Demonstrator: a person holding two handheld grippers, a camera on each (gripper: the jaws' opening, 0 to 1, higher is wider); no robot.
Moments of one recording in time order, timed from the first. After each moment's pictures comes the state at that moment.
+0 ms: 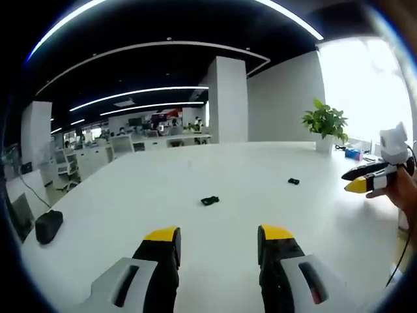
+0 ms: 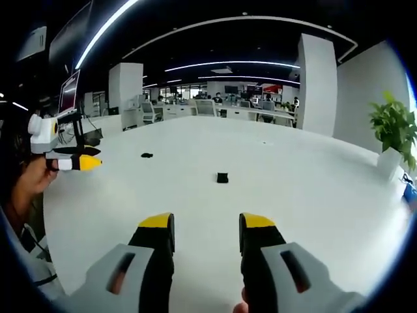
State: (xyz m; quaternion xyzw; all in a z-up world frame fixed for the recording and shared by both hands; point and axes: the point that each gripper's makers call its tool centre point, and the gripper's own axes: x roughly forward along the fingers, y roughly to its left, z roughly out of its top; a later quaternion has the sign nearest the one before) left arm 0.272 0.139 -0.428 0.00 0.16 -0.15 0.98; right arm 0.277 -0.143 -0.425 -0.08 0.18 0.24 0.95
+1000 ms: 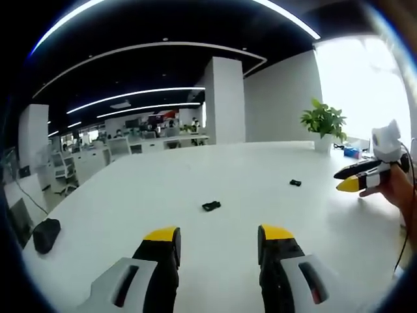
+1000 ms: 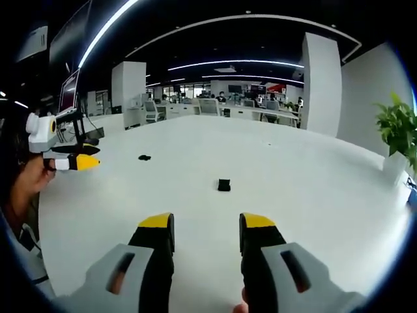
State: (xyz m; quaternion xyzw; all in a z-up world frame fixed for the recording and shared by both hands) left arm 0.286 0.140 -0.423 0.01 0.15 -0.16 0.98; right arm 0.301 -0.134 -0.424 -0.08 0.18 0.25 0.95
